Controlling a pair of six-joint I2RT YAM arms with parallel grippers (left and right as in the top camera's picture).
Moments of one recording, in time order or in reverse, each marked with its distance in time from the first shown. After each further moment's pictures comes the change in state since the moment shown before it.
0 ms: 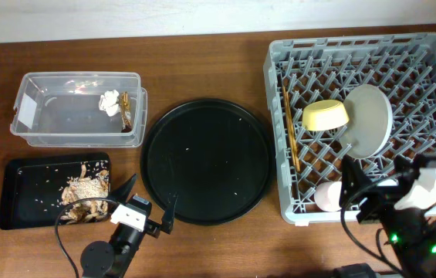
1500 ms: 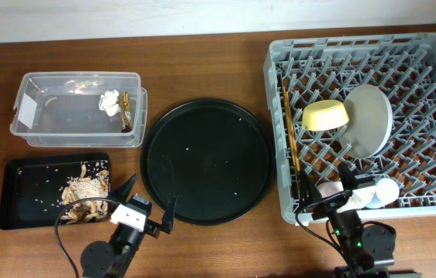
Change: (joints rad) left arm 0.000 0.000 0.000 0.000 0.000 0.000; right arm -0.092 -0.460 -1.015 0.761 -0.211 -0.004
